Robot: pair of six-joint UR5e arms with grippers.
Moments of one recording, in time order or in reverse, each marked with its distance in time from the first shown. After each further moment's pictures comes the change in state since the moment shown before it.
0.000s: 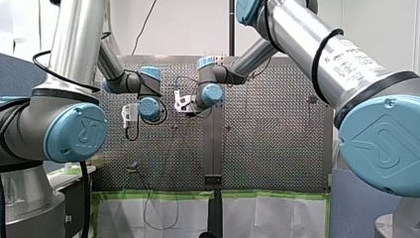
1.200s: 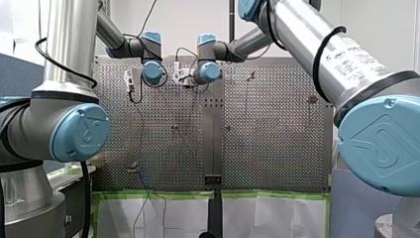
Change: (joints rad) left arm 0.042 0.122 0.318 -0.245 -0.032 -0.012; right arm -0.001 -0.021 -0.219 0.013 -0.015 0.054
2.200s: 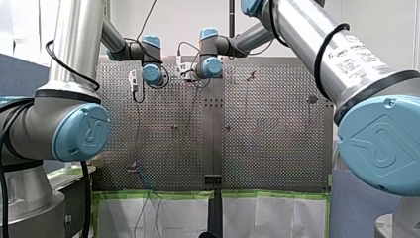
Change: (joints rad) left arm 0.032 -0.081 0.084 0.005 0.146 0.048; right arm -0.011 -0.036 -0.001 -0.007 0.000 0.002
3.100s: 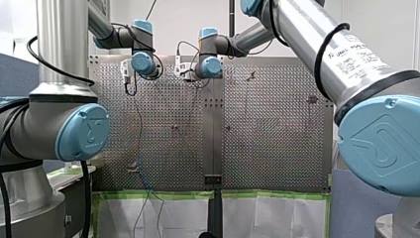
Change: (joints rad) left arm 0.010 0.188 -0.135 -0.044 0.035 -0.005; right arm 0.004 -0.001 0.000 0.000 0.000 0.000
